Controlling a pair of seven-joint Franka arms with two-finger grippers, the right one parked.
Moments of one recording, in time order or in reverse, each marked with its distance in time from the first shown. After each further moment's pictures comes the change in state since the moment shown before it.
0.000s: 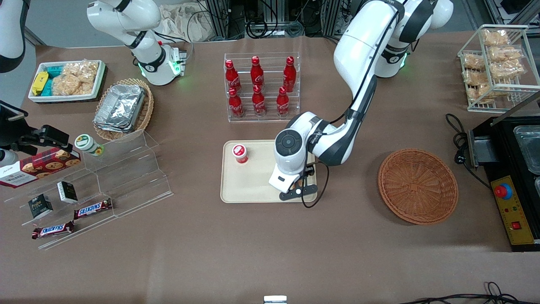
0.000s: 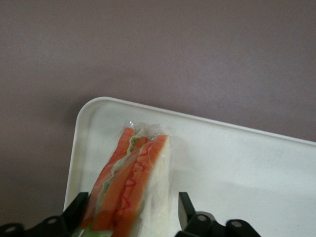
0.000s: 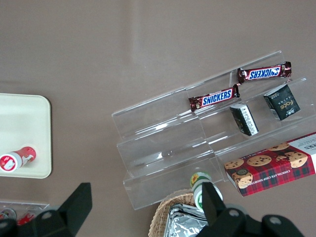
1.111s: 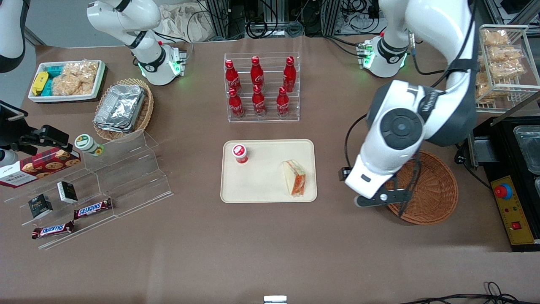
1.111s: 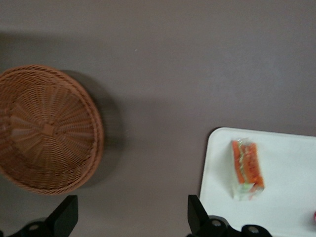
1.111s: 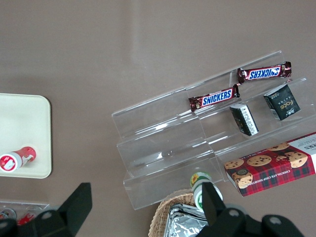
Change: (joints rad) arm 0.286 -0.333 0.010 0.053 0.001 -0.426 0.458
